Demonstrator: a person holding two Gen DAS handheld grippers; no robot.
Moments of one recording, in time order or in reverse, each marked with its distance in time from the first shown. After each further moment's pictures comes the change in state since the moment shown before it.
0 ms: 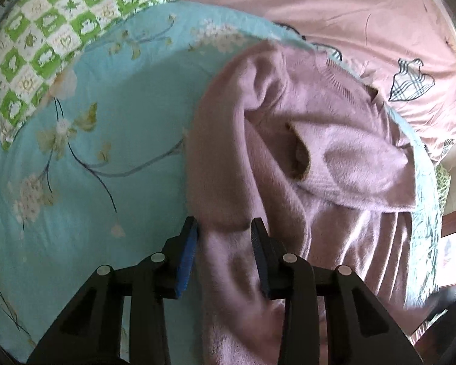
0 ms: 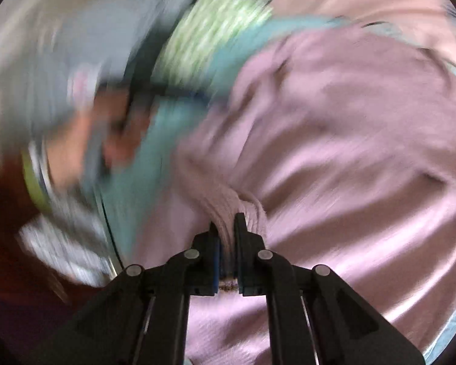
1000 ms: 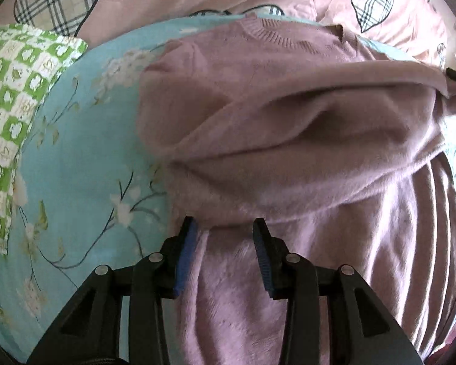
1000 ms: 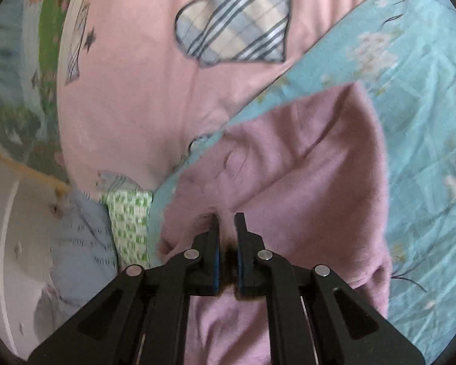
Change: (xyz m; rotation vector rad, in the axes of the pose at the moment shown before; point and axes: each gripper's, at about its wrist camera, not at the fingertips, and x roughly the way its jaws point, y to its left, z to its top) left arm 0.062 -0.073 0.006 0.415 -0.022 0.150; right arm -0.121 -0.262 0.067 0.770 -0.374 -0.026
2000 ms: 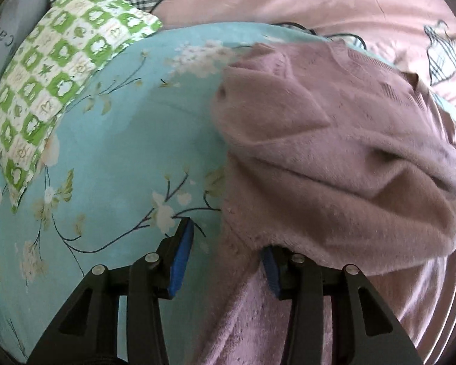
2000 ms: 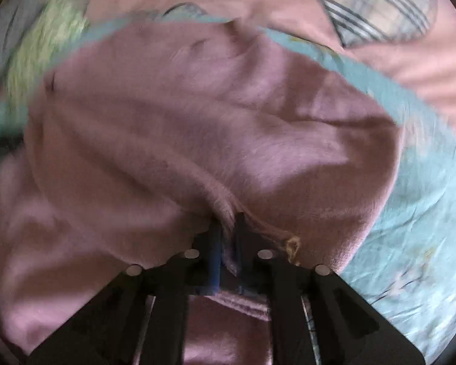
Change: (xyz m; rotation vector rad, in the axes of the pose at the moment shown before) left arm 0.014 0.026 0.011 -0.297 -0.077 0.190; right arm 0.092 0.007 -0.052 -0.753 0.243 -0.493
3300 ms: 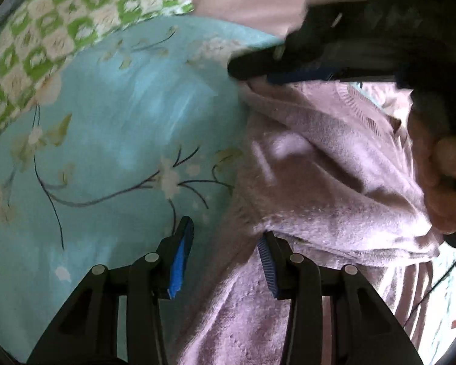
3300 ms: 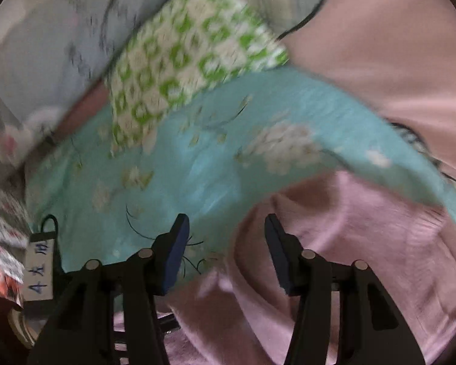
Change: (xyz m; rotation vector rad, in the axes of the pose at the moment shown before) left arm -0.008 0.047 -0.040 -0.241 -0.025 -0.242; right arm 0.072 0.302 0.161 -0.453 0.060 0.427
